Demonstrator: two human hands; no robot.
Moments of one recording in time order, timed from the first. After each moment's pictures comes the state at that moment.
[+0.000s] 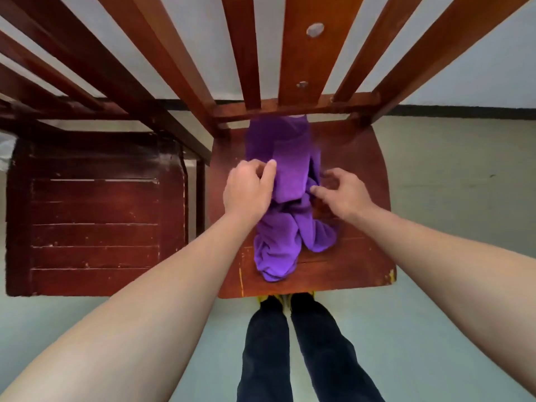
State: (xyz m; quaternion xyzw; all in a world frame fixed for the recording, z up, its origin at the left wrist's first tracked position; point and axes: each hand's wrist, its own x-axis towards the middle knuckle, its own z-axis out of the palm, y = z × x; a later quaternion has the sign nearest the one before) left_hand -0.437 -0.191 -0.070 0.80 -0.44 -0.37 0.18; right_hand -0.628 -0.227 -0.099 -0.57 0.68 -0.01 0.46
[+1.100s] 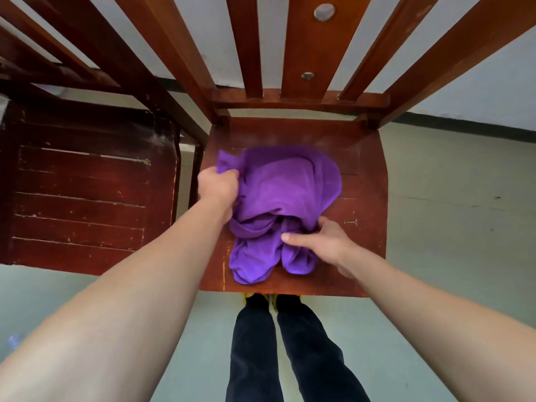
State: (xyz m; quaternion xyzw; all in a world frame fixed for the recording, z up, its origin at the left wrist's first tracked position) left_hand -0.425 -0.186 -0.109 0.84 0.00 -0.44 0.31; right_hand -0.636 -0.166 -0.097 -0.37 0.65 0.07 0.66
